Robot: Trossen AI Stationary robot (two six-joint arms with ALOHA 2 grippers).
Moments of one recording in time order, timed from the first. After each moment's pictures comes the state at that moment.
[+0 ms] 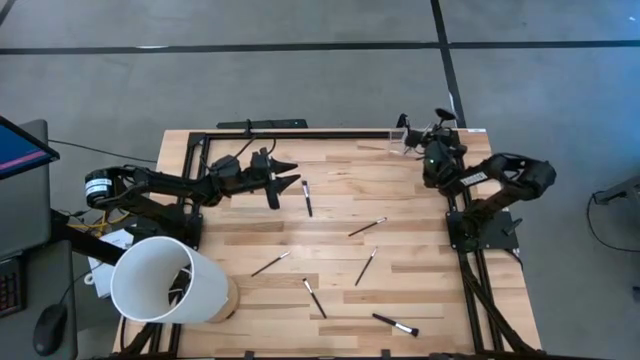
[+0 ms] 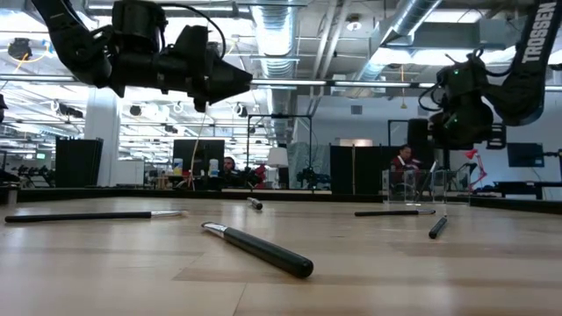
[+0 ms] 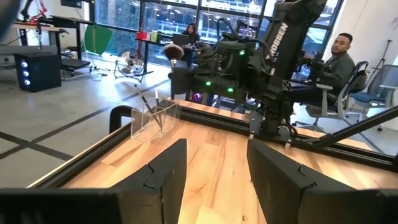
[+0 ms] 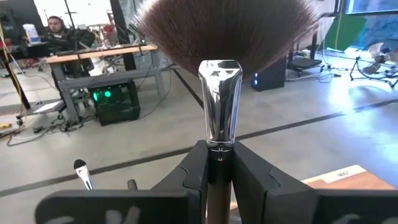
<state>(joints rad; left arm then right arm) 0.32 1.34 0.40 0.98 0.10 -0.11 -0.79 1.49 0.22 1.14 1.01 0.18</state>
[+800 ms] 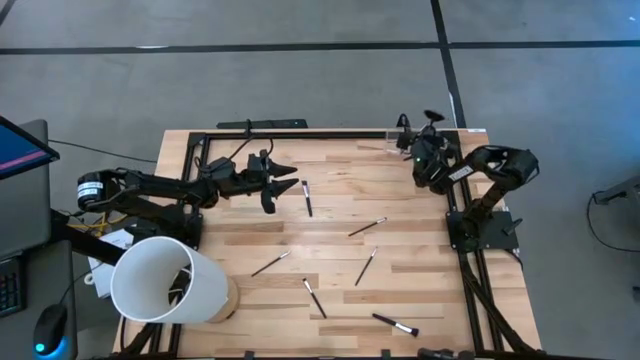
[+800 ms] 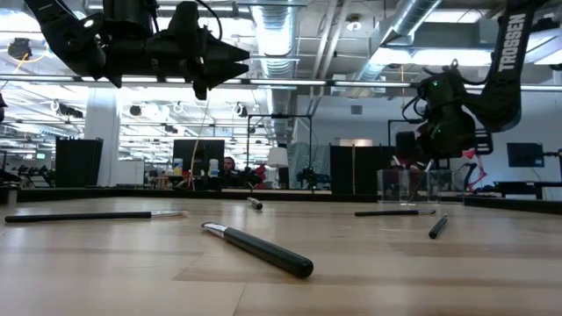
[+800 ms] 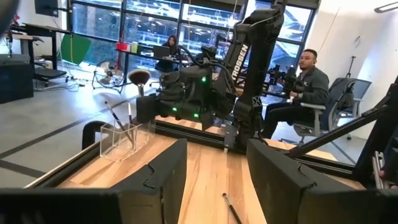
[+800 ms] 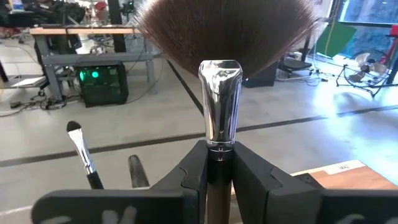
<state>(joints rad) 0.27 1.27 0.40 0.96 0.14 -0.15 -0.73 1.65 0.31 1.10 1.08 0.16</state>
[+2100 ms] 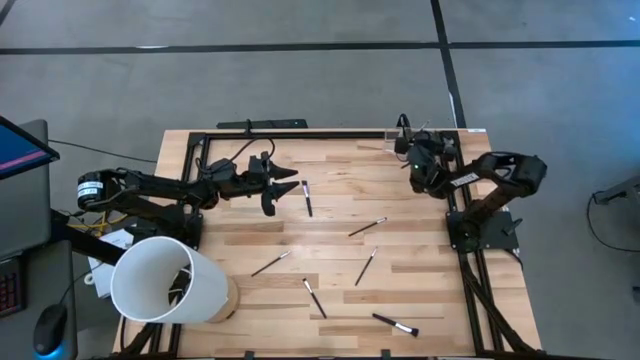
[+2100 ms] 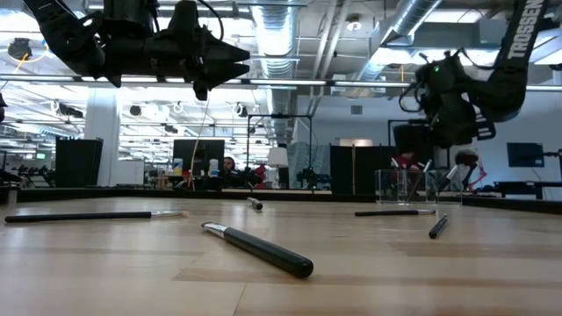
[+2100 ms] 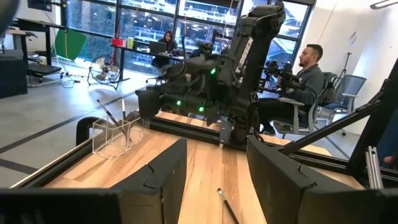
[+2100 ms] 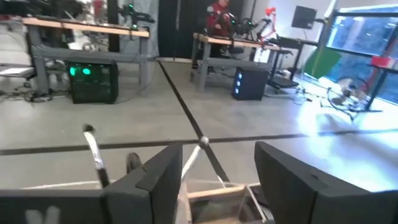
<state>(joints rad) 0.25 1.27 0.40 0.95 0.14 -0.15 -0.60 1.54 0.31 1.02 1.23 0.04</state>
